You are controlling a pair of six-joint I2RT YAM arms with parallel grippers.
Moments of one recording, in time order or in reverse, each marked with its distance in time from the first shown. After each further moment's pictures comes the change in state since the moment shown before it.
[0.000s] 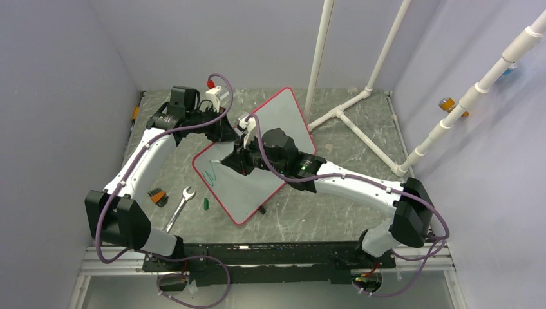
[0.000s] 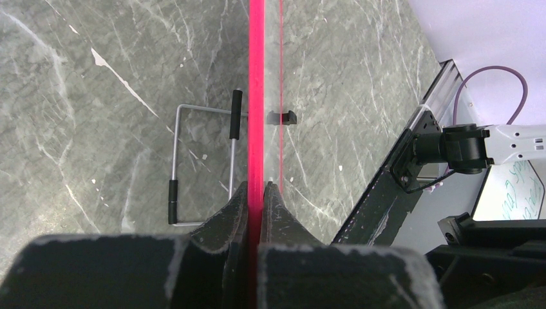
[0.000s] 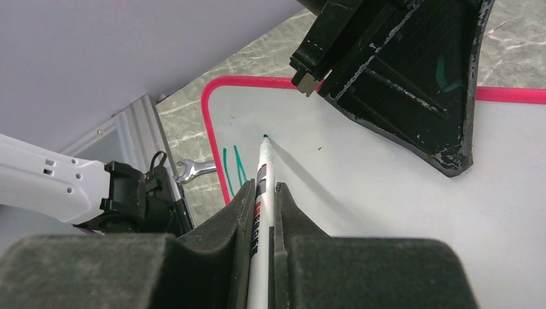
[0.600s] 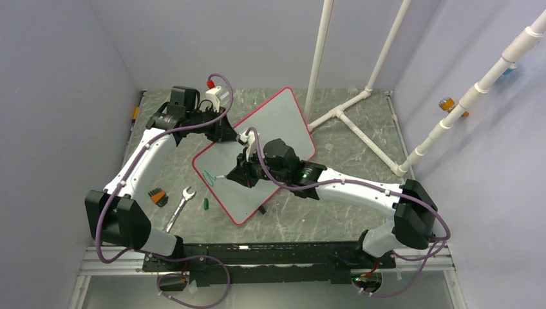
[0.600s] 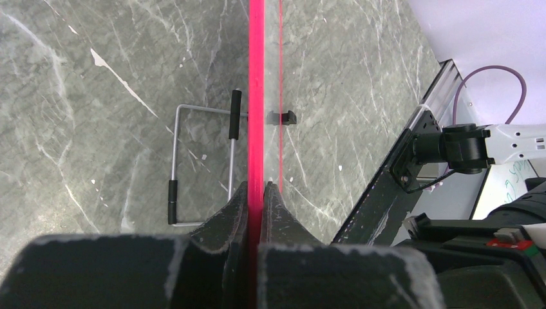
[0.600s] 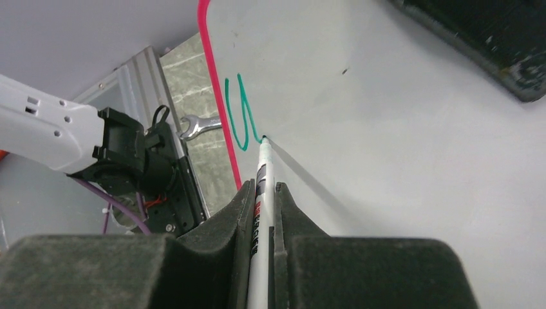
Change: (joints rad) left arm -0.001 0.000 0.000 0.000 0.000 0.000; right arm 0.015 -0.034 -0.138 0.026 -0.064 -0.002
